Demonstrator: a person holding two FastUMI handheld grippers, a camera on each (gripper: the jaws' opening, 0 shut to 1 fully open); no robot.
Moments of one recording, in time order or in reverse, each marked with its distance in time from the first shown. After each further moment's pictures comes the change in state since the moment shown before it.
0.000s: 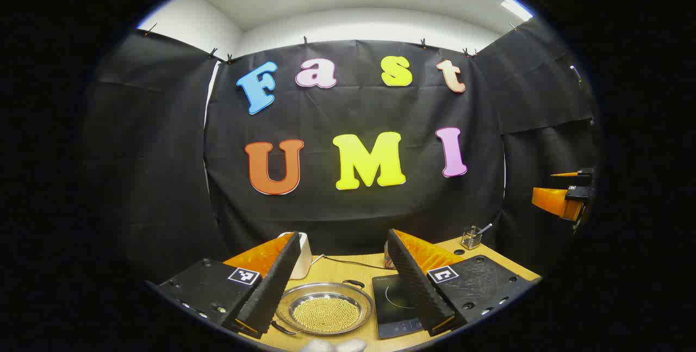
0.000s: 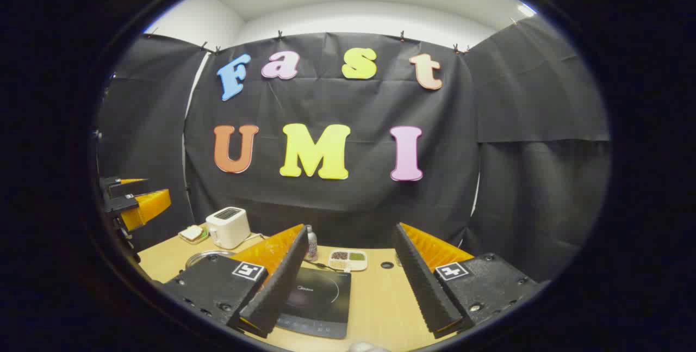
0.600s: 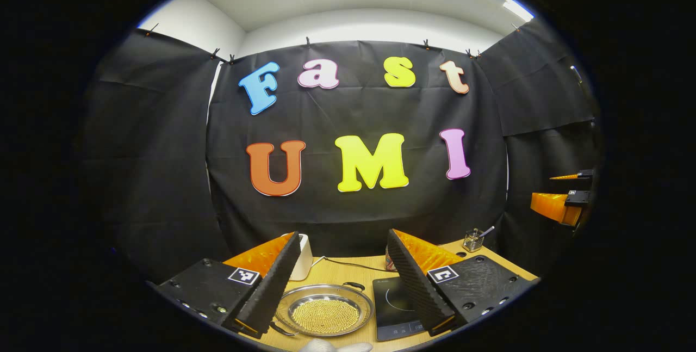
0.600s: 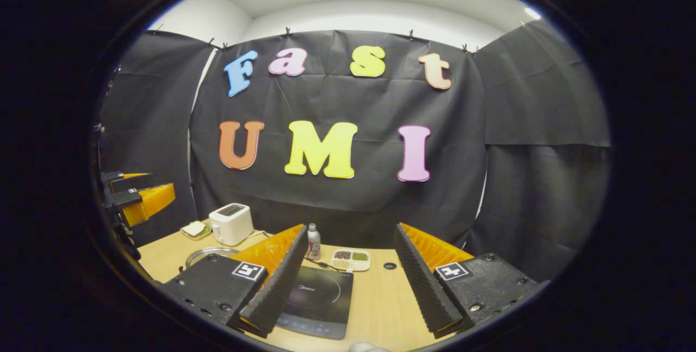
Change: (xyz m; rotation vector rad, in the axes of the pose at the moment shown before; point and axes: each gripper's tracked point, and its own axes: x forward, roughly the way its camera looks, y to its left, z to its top) left arm 0.007 -0.002 0.003 -0.013 -0.011 0.008; right arm 0.009 0.006 -0.001 -0.017 0.014 0.029
